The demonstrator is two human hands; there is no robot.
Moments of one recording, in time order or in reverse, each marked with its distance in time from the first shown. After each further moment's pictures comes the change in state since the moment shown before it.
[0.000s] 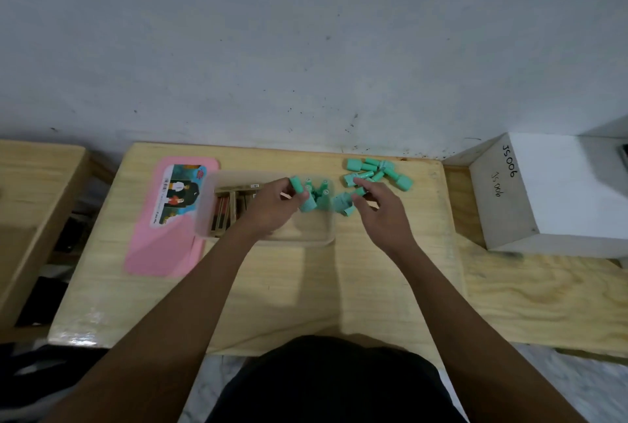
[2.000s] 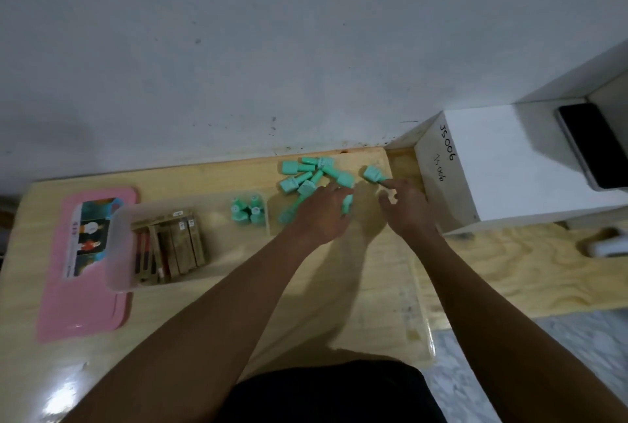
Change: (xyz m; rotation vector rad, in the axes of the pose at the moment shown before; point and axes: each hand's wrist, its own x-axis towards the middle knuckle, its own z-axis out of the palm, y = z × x) left_hand 0.059 0.070 0.181 0.716 -0.271 0.388; right_hand 0.046 0.118 -0.122 -0.496 0.121 0.345
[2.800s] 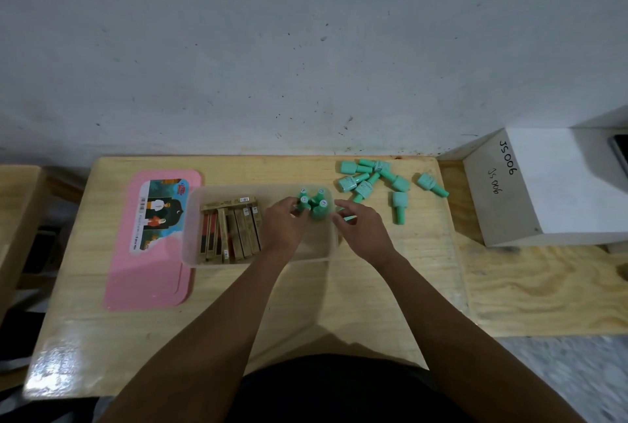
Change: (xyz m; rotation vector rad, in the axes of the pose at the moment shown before) left_hand -0.088 -0.146 -0.014 -0.468 0.482 -0.518; right_hand -0.082 -0.139 0.098 0.260 -0.233 -0.149
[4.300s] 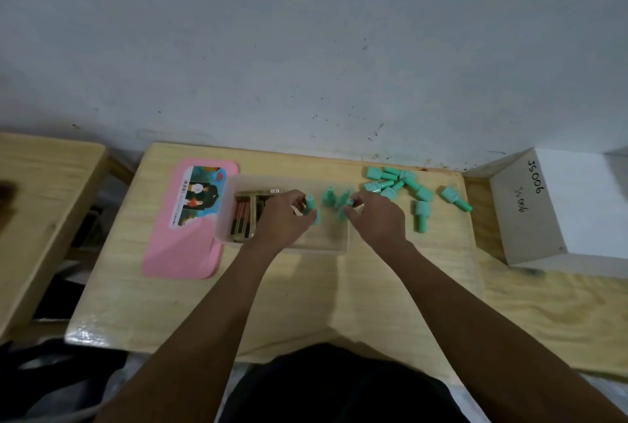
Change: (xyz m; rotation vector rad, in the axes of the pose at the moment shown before) left_hand -0.025 0.001 -0.074 -0.009 -0.078 0.133; right_hand 0.003 -0.036 0.002 -0.520 0.088 -0.154
